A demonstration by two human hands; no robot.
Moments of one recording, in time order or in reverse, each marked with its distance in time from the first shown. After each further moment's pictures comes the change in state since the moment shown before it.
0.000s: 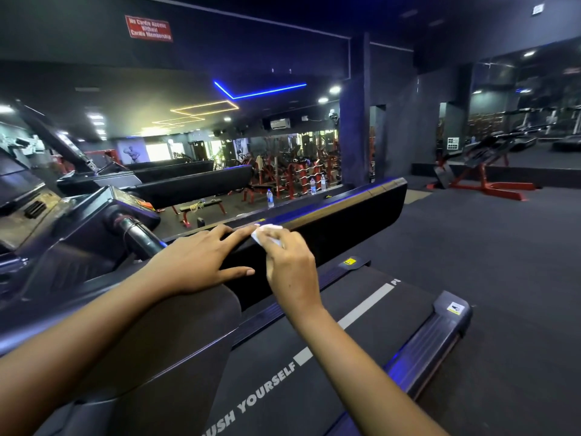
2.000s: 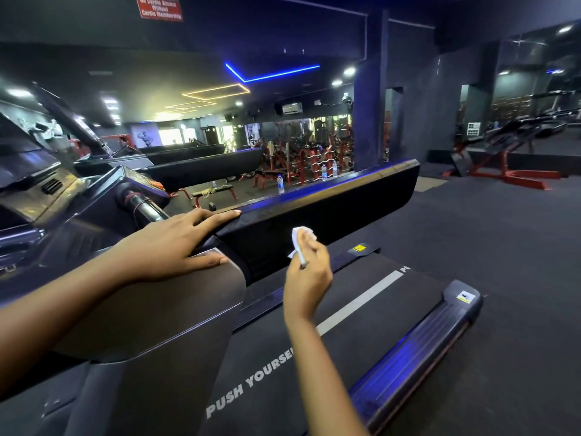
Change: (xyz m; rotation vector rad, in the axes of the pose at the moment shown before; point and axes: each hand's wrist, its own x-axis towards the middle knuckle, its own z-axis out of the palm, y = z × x) left_hand -0.043 -0.011 -0.012 -0.056 0.006 -0.015; right_hand -0.052 -0.002 0.027 0.294 0.418 0.687
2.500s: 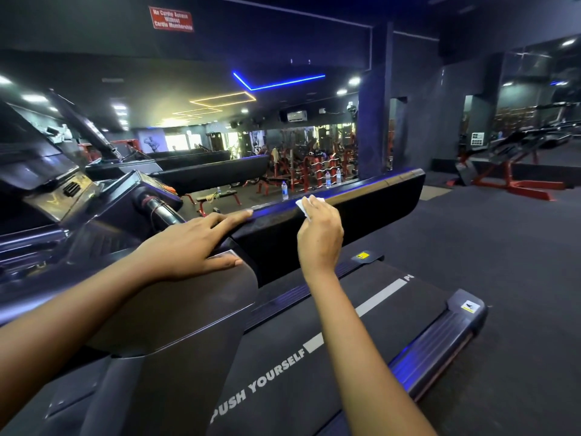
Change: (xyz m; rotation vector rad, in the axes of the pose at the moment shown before) left_hand 0.000 -0.001 0.003 -0.002 -0.008 -0.004; right_hand 0.059 -0.038 0.014 -0.218 -0.232 -0.281
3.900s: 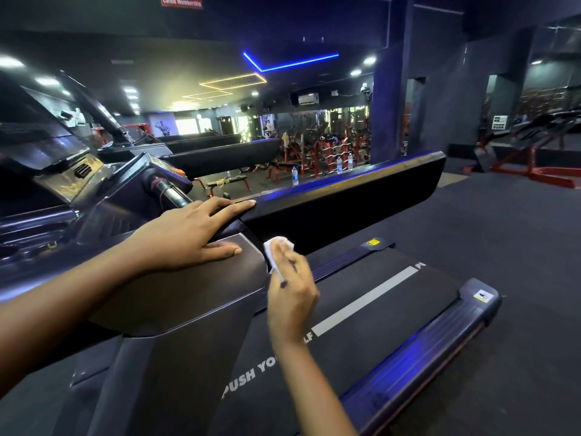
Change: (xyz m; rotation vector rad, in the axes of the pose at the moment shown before) left_hand -0.015 -0.009 0.003 0.097 0.058 0.023; right_hand -0.122 -0.019 0.009 0.209 0.109 0.044
